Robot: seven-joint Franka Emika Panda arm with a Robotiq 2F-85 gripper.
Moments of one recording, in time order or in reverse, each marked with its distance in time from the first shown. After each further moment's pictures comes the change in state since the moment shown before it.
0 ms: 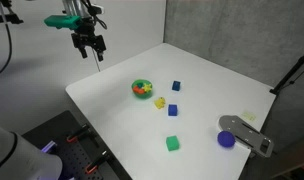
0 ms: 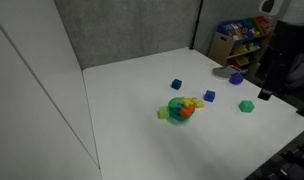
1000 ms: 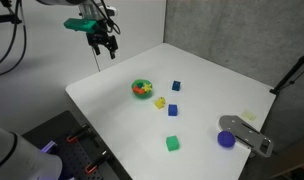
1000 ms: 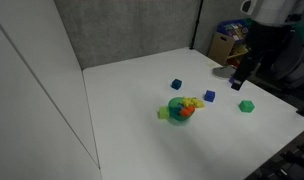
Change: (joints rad) arm -0.017 0.136 -0.029 0.071 0.000 0.160 0.020
